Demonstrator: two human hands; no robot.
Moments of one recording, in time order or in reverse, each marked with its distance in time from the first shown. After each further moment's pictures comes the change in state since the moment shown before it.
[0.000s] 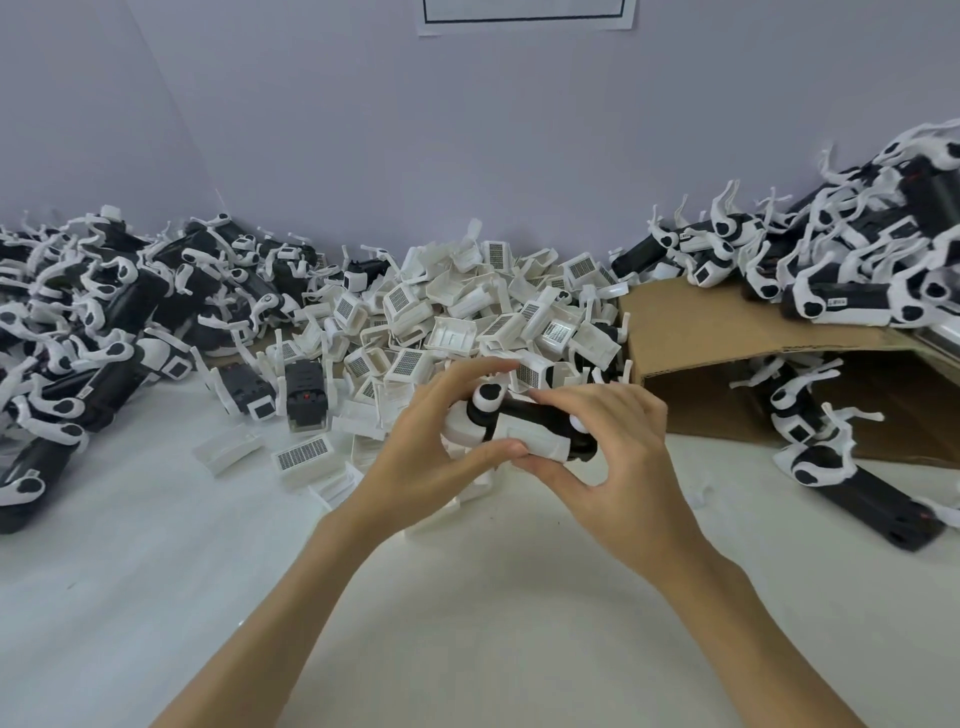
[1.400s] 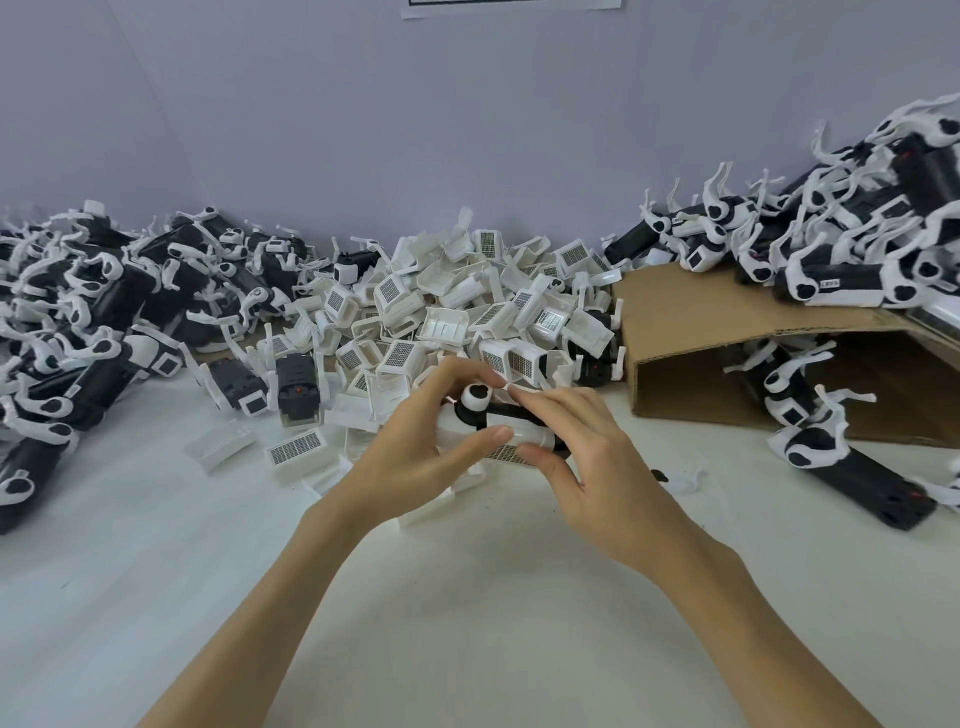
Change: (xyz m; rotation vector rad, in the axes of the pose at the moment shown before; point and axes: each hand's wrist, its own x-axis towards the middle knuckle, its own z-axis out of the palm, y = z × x) left_hand 0.000 -0.002 -0.003 -0.042 -0.073 0.003; right_hand -0.004 -0.004 0.002 0.208 -0.308 0.119
